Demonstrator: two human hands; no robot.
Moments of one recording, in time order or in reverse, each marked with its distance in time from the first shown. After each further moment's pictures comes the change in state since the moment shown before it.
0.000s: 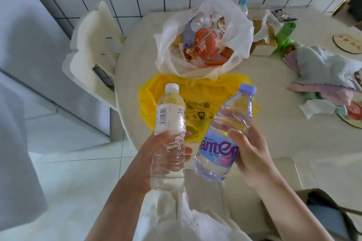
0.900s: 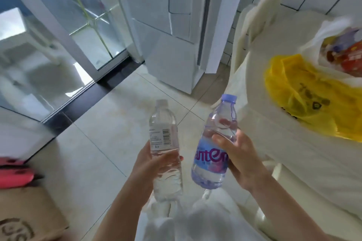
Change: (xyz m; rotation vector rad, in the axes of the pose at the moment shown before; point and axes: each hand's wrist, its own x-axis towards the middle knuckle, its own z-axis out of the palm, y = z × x) left_hand -0.363 -0.217 -0.090 -0.059 0.899 0.432; right_hand -0.247 0.150 0.129 -0.397 -0.720 0.360
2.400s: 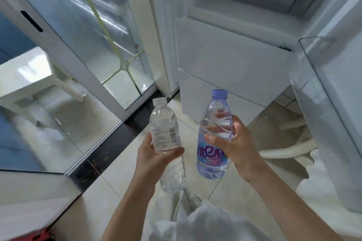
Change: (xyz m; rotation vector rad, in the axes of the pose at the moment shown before) left_hand 0.350 0.302 -0.250 0.158 0.233 0.146; right_hand 0.426 -0.124 0.306 -0.261 0.008 -0.140
